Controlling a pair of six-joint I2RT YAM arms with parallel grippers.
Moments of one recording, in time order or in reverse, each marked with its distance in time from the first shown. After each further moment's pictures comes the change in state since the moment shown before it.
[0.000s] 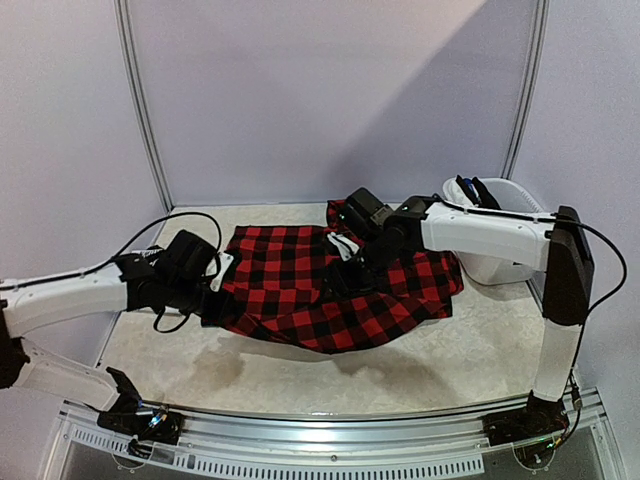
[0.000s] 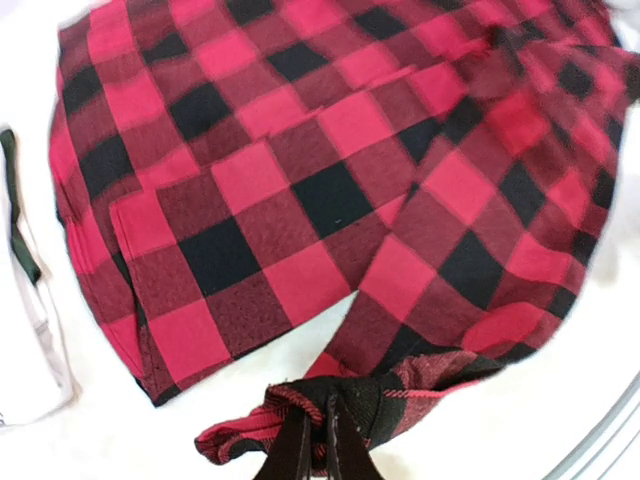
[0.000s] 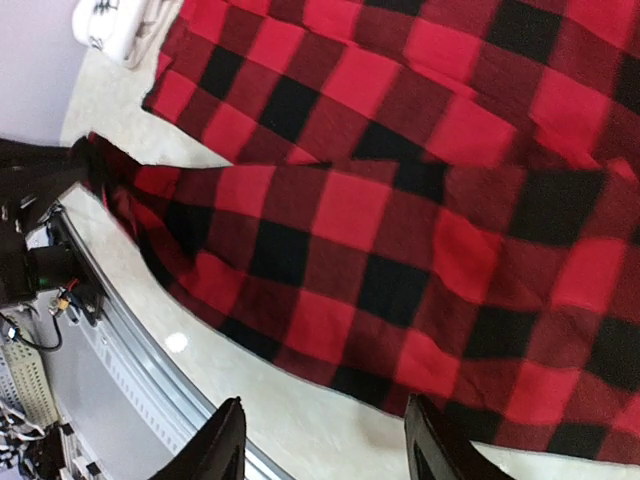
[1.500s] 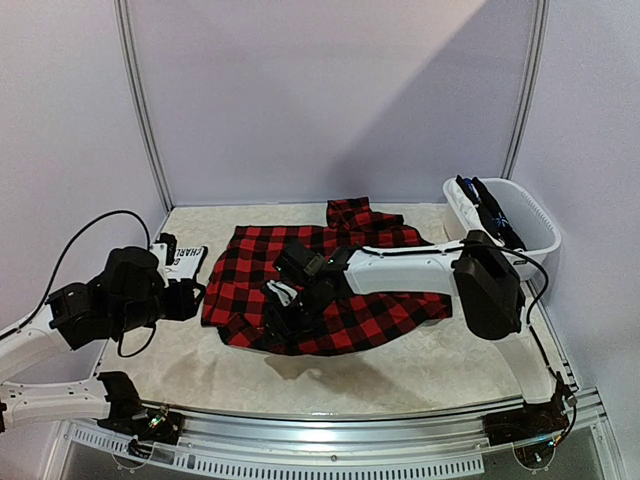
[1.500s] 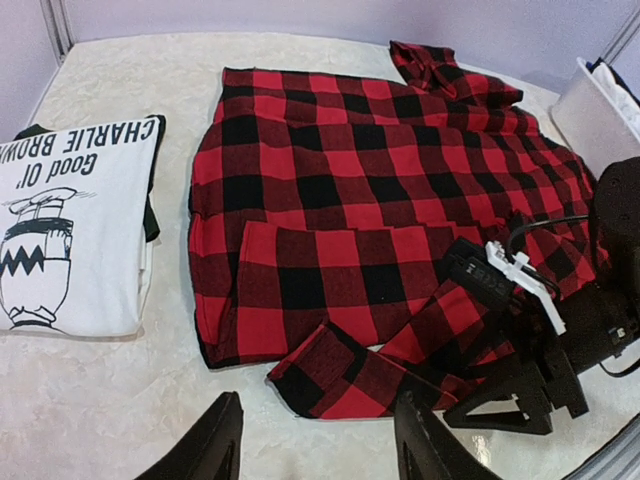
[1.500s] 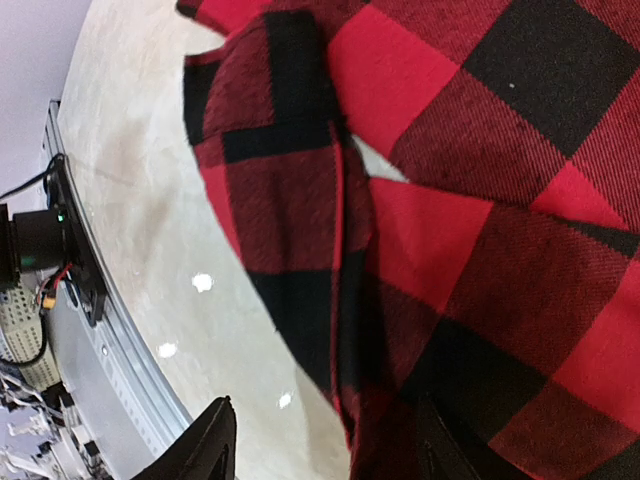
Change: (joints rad) left arm -0.092 -0.486 -0.121 -0.070 -0.315 -0.360; right arm 0.165 0.396 0.247 0.162 -0.137 0.039
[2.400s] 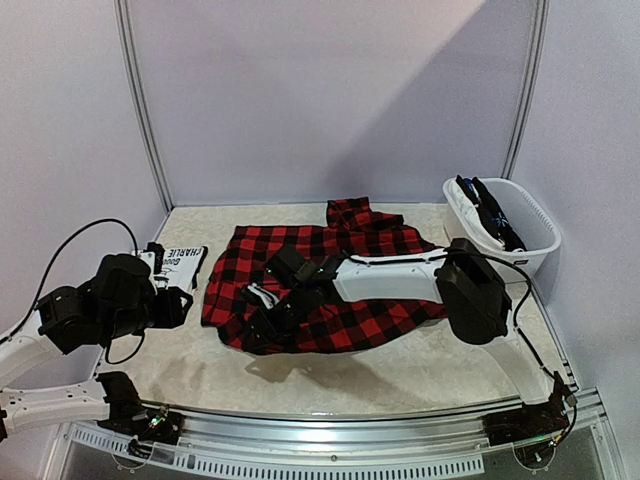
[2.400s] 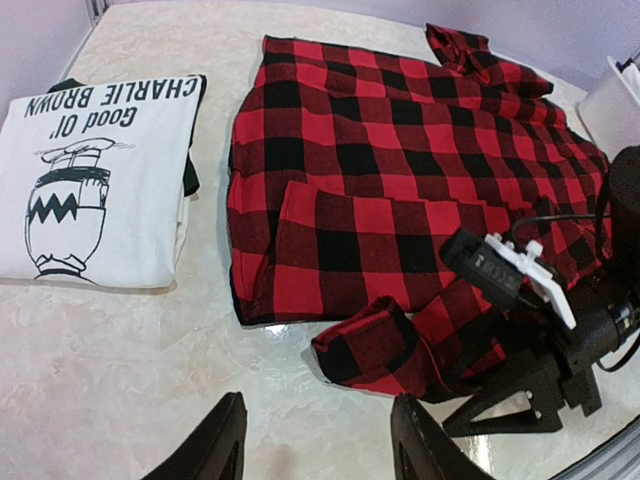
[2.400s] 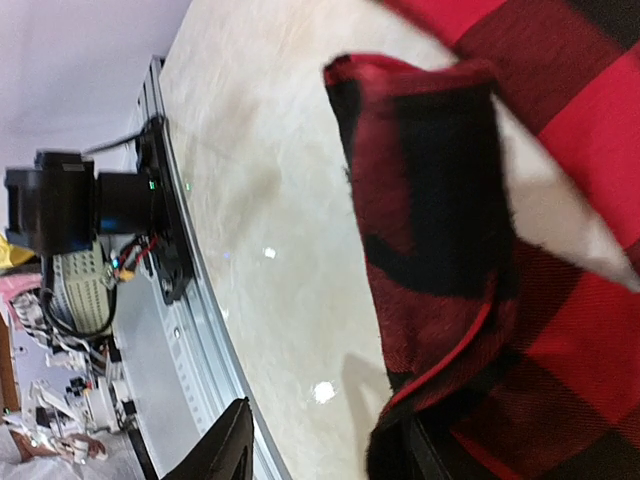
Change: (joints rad) left arm 0.000 -0.071 0.007 -0.170 -0.019 -0.077; right arm 0.019 0.098 0.073 0.171 -0.236 0.014
